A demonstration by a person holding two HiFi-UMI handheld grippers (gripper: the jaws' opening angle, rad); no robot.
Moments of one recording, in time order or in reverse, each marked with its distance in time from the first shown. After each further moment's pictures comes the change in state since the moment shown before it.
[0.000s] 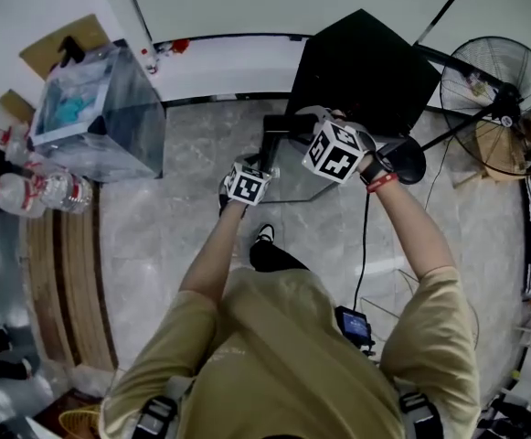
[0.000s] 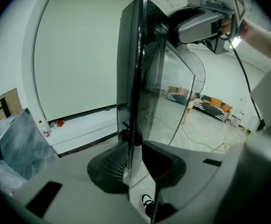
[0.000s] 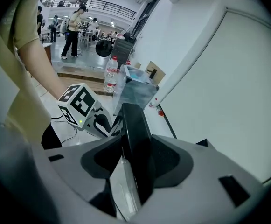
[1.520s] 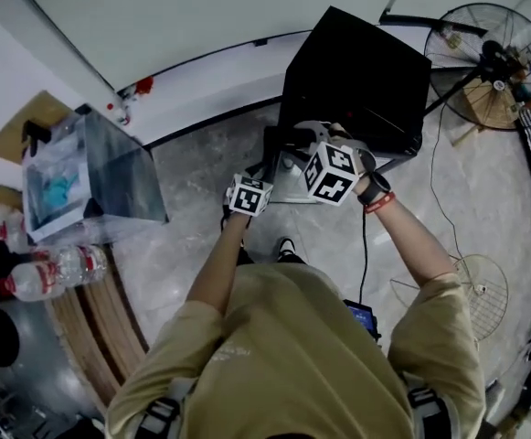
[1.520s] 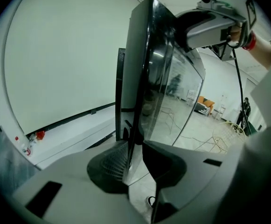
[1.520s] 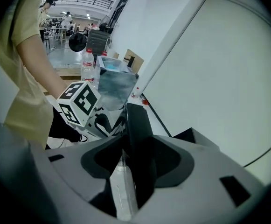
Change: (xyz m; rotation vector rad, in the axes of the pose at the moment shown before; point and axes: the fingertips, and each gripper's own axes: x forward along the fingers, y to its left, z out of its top) left arm 0.082 0.061 0.076 0.111 0.034 -0.214; right arm 0.052 -0.101 -0.019 0.182 0.121 -0.132
